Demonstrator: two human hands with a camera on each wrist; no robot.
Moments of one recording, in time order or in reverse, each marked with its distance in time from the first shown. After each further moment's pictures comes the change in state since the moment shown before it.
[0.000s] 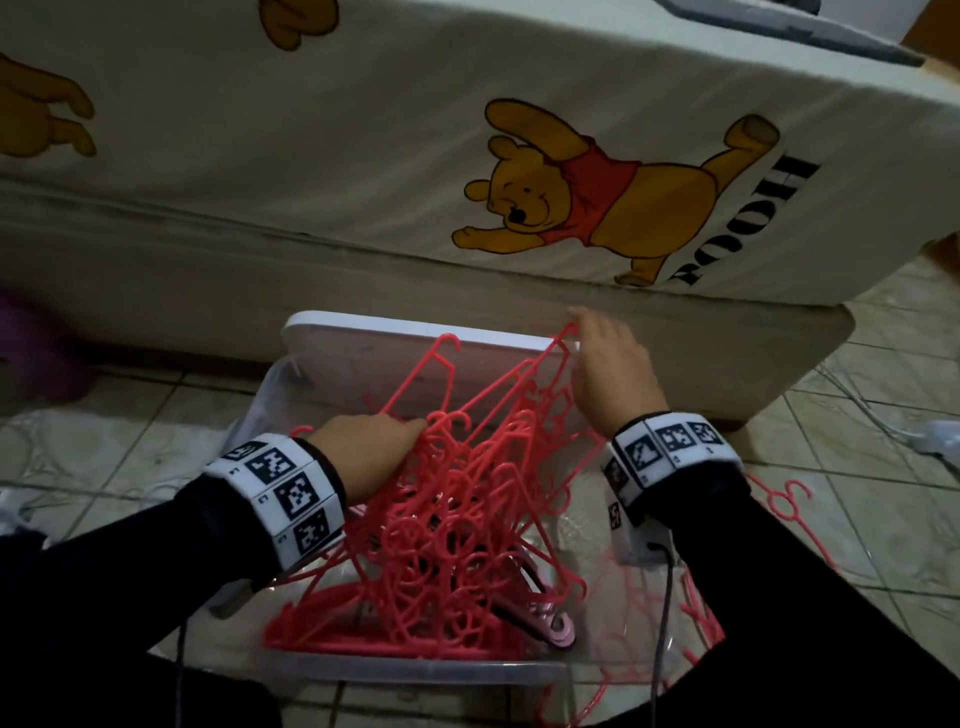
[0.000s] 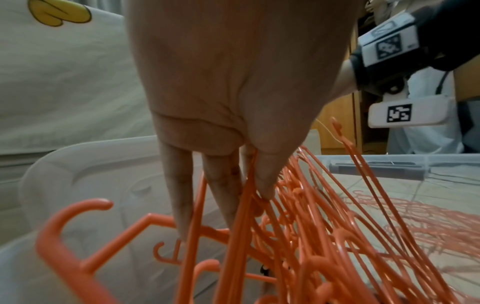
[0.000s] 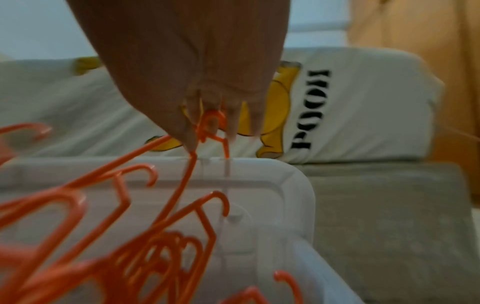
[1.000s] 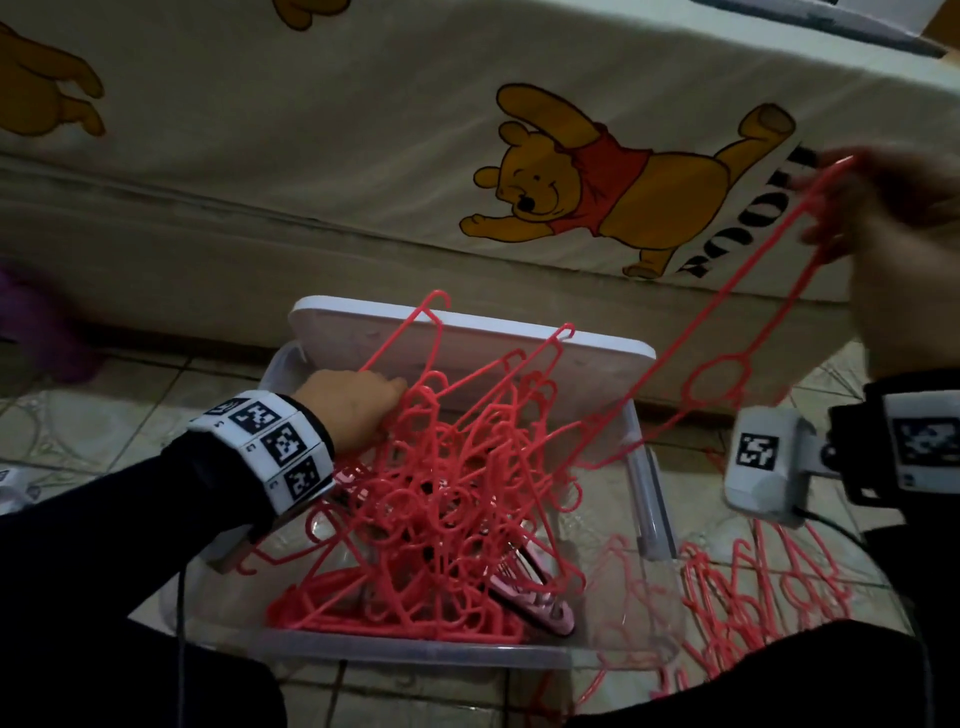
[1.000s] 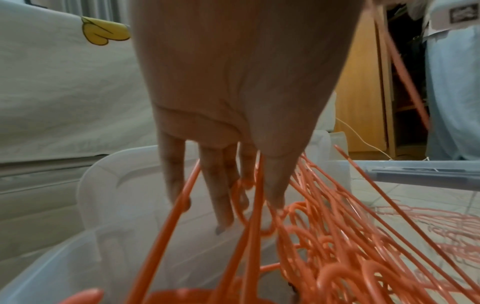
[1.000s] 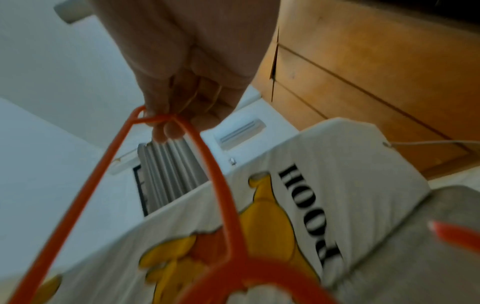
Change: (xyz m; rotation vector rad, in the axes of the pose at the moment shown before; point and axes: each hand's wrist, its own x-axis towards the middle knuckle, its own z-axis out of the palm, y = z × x) left_hand 0.005 -0.025 -0.007 0.075 0.128 -0.054; right_hand -0.032 0.052 -0.149 0.784 0.594 -0.127
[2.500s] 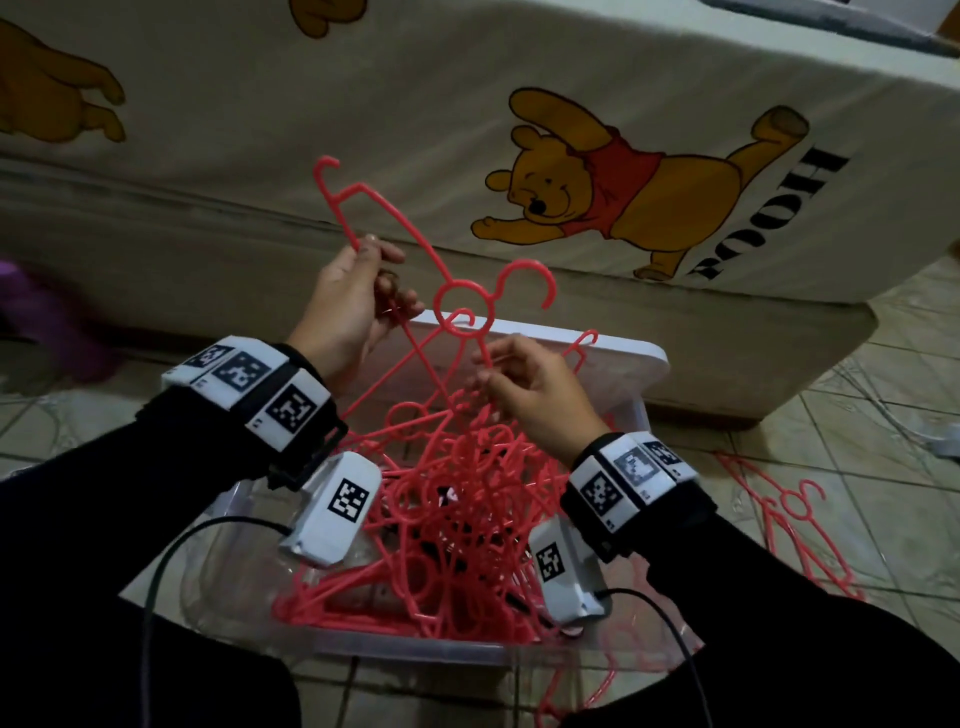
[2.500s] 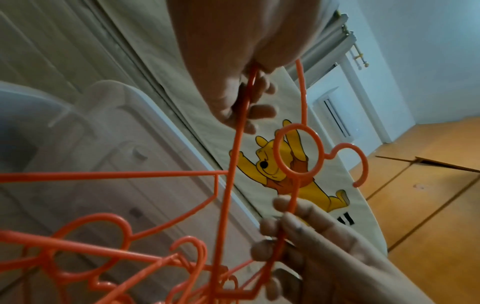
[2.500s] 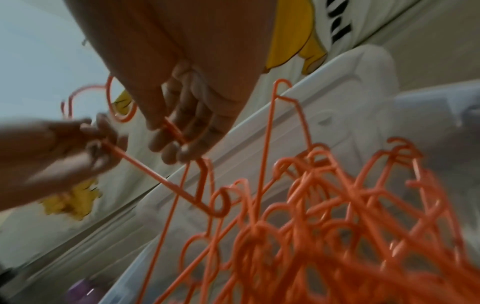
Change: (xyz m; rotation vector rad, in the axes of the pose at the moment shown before) left_hand 0.013 0.000 -0.059 -1.986 0.719 -0.187; right_hand -0.099 0.004 0.178 0.422 -0.608 0.500
